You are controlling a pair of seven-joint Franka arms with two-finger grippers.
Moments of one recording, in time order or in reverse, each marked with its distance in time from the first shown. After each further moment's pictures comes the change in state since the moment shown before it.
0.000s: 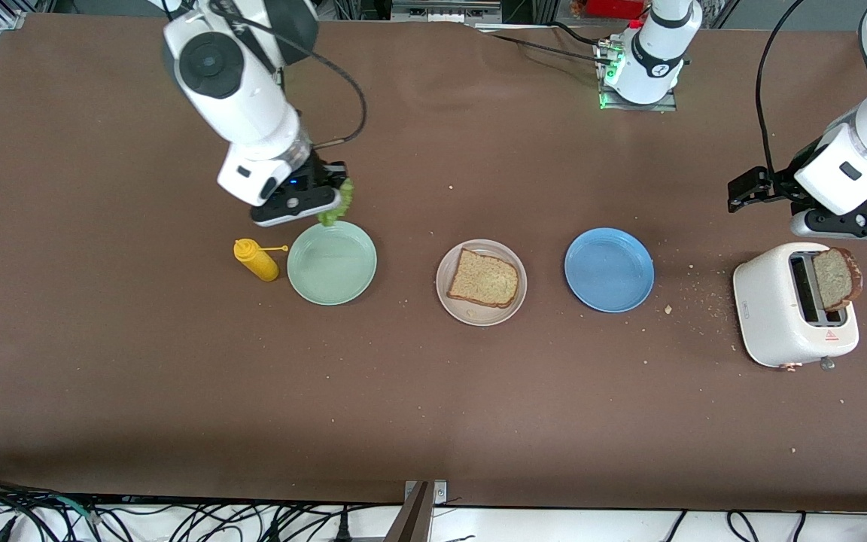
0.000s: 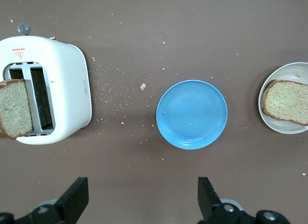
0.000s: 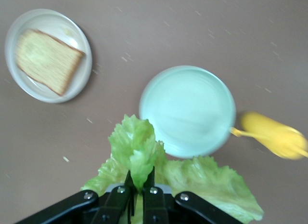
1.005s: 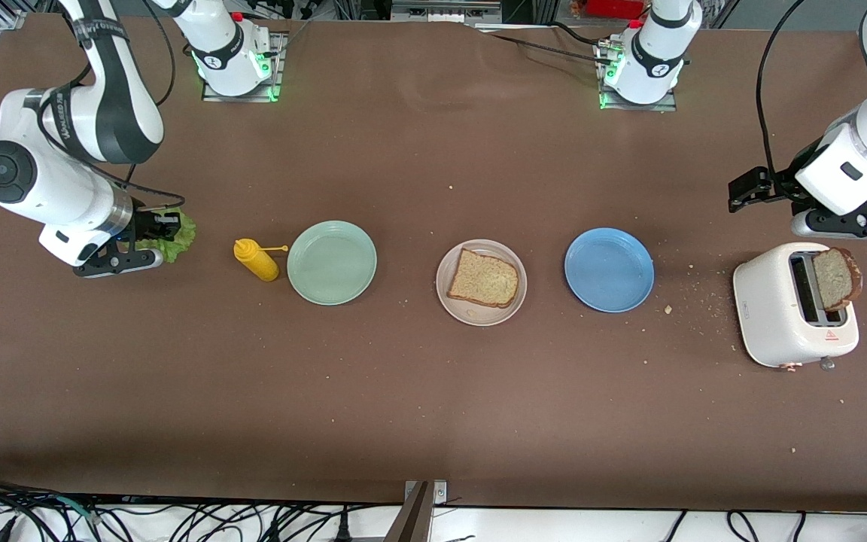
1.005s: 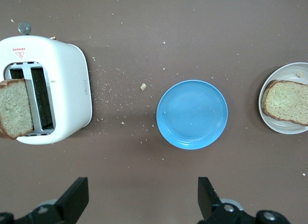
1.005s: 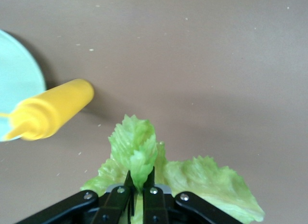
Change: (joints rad) left arm 0.000 0.000 0.001 0.000 0.000 0.000 0.000; right arm -0.203 -0.038 -0.327 -0.161 -0.098 -0.101 -0.459
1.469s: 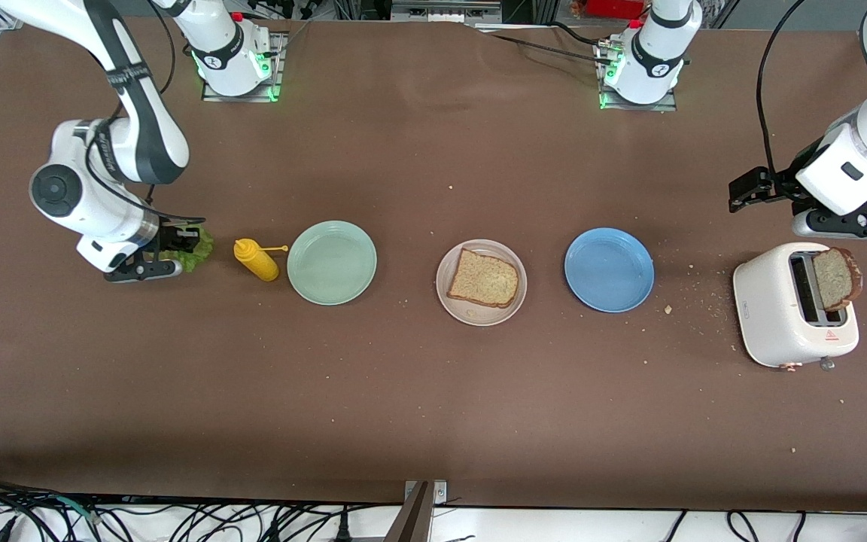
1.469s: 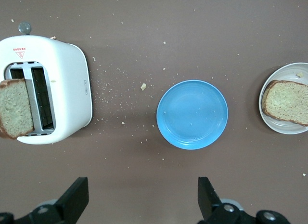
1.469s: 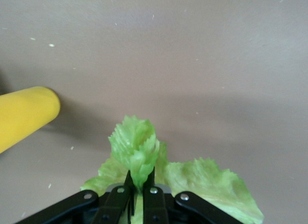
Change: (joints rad) left arm 0.001 0.000 0.000 0.000 0.000 0.000 0.000; right arm -0.049 0.067 -0.009 -0.175 0.000 0.282 0.011
